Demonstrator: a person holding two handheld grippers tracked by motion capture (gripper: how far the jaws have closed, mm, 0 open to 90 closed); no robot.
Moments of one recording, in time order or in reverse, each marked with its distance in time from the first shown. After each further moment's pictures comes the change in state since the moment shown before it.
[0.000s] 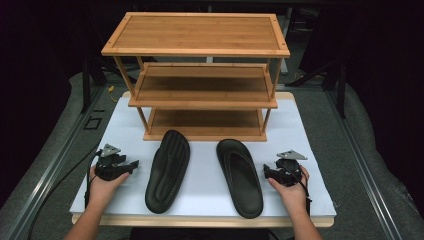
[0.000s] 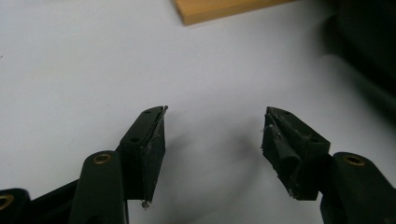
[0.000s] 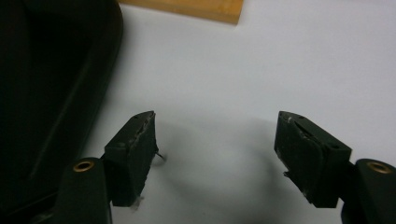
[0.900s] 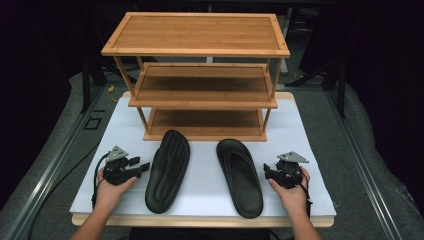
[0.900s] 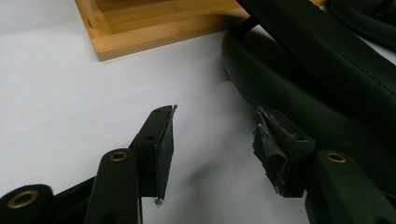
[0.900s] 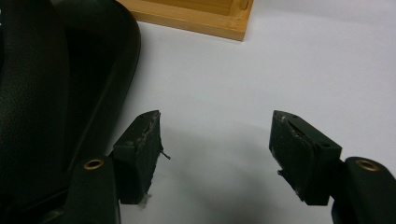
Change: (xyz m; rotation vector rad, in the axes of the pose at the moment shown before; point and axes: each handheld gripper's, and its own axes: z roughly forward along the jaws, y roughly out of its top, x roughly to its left) left arm -0.037 0.006 -0.008 -0.055 -0.147 0.036; right arm 0.007 0.000 -0.010 -0.043 -0.005 -0.016
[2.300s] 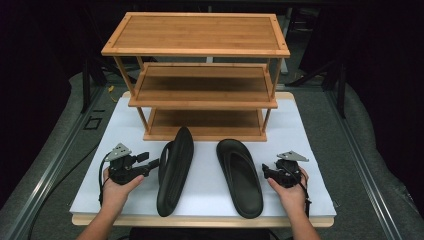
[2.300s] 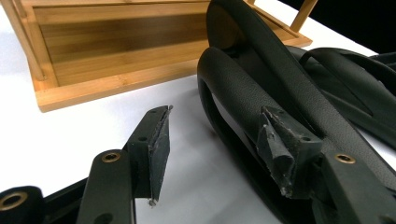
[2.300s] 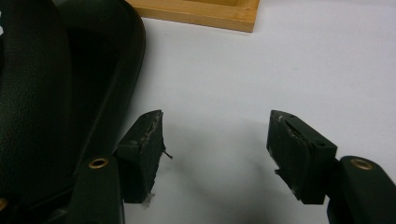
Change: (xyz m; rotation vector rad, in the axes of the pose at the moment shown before) left arm -0.033 0.024 -0.013 -0.134 -0.100 -0.026; right arm -0.001 0.000 0.005 0.025 0.040 0.049
